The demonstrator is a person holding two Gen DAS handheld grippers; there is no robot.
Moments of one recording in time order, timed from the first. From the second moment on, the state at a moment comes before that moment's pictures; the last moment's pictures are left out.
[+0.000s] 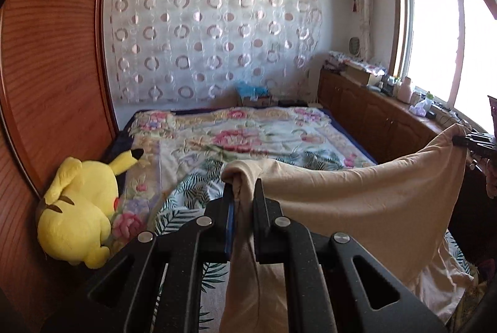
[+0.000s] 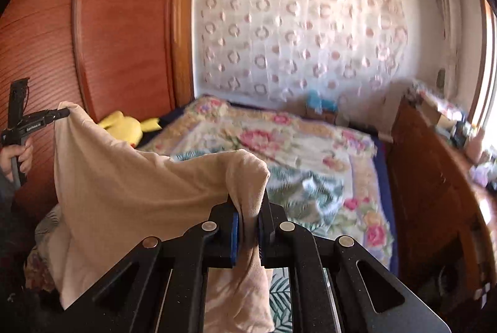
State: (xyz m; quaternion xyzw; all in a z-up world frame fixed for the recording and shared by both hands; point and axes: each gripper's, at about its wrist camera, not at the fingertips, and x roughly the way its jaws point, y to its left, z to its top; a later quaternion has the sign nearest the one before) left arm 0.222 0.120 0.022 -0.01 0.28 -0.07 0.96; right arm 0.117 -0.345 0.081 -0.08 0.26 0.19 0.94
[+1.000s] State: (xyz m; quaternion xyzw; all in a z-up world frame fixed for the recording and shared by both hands) left arm 0.203 0.124 -0.067 0.00 0.40 -0.09 0.91; right arm 0.146 -0.300 0.029 -0.04 0.37 0.15 0.92
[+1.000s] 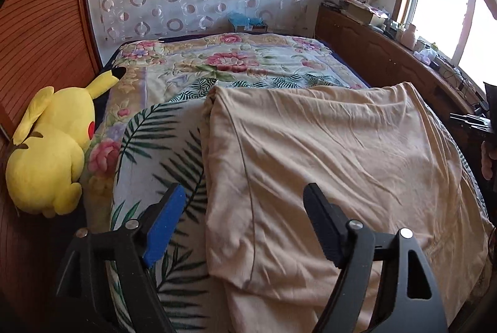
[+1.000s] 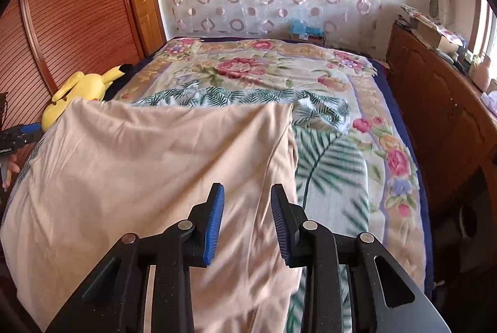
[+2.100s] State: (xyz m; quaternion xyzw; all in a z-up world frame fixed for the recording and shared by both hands) left arm 0.002 0.136 -0.107 -0.04 0.43 -0.09 0.90; right arm 0.074 -0.308 -0.009 -0.03 0.38 0.11 0.92
